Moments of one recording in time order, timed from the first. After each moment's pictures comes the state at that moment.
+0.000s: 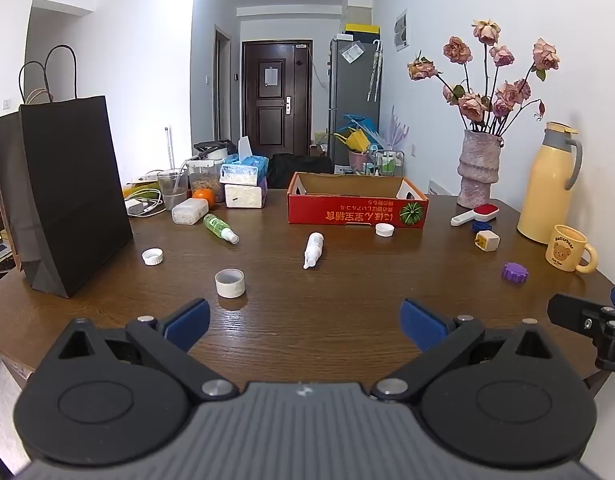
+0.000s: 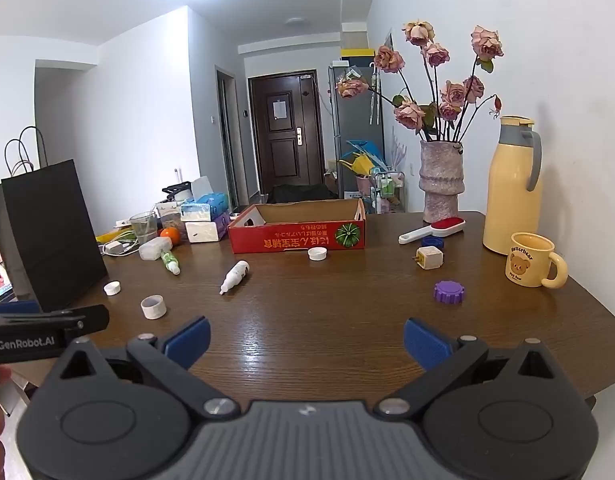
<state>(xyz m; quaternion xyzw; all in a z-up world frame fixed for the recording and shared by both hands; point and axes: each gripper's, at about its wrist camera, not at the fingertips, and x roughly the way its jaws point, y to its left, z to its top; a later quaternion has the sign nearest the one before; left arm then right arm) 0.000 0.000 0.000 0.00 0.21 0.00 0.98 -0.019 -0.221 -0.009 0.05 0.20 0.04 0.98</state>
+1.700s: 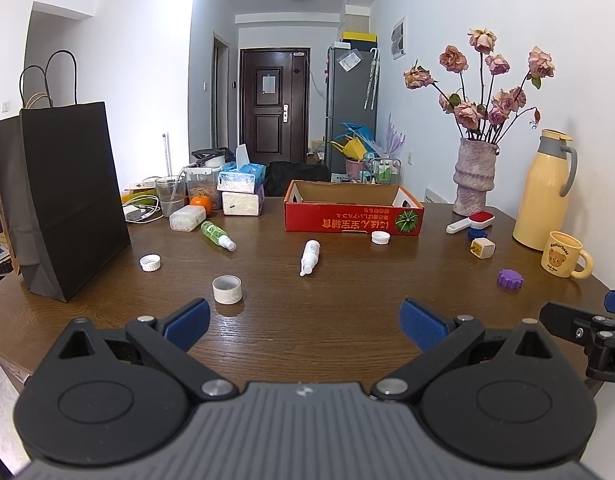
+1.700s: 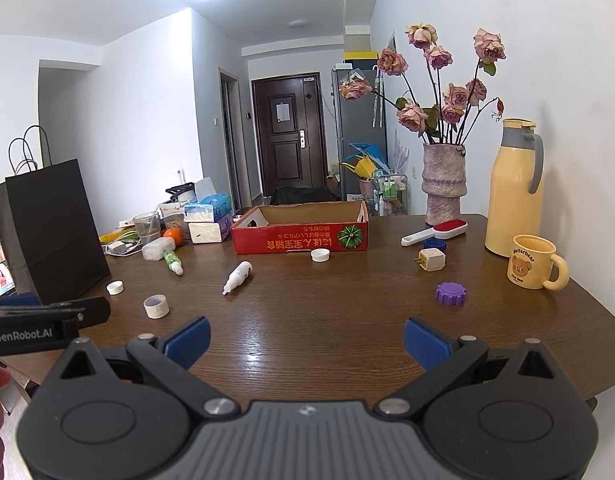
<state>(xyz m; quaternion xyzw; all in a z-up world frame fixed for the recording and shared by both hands) -0.005 0.004 0.006 0.00 0.21 -0.01 0.98 -0.022 -0.218 -0.007 0.04 0.20 0.05 0.98</state>
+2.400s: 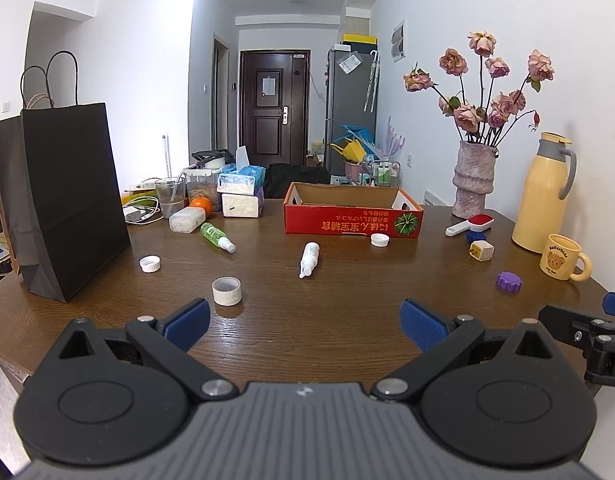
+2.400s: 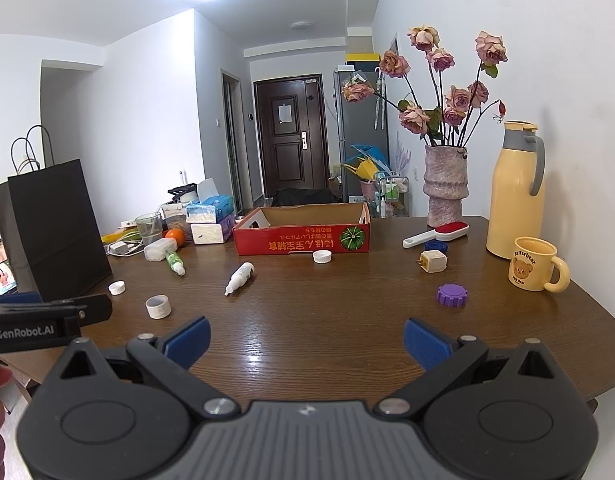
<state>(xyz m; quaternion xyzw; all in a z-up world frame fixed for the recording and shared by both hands) -0.006 0.005 0.007 0.00 0.20 -0.01 0.98 -0.024 -0.217 -0.006 0.04 0.20 0.05 0.98</state>
